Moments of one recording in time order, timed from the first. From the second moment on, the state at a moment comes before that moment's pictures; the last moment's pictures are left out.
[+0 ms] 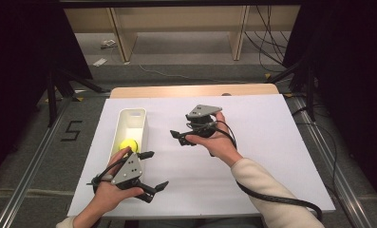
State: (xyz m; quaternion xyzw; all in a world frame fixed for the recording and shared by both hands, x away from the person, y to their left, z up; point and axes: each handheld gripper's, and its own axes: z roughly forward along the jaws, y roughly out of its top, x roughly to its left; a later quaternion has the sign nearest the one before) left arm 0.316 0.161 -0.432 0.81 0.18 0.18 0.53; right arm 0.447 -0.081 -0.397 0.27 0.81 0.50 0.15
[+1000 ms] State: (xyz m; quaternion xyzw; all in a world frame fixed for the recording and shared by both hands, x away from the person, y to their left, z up) left arm 0.316 0.162 -0.431 0.81 0.19 0.19 0.53; right arm 0.437 -0.123 -0.401 0.30 0.80 0.49 0.17
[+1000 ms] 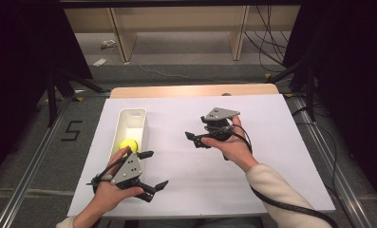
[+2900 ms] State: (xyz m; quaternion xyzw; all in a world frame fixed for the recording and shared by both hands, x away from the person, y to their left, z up) left arm 0.317 0.163 -0.432 0.80 0.19 0.19 0.53; right arm 0.406 -0.203 -0.411 0.35 0.78 0.48 0.19
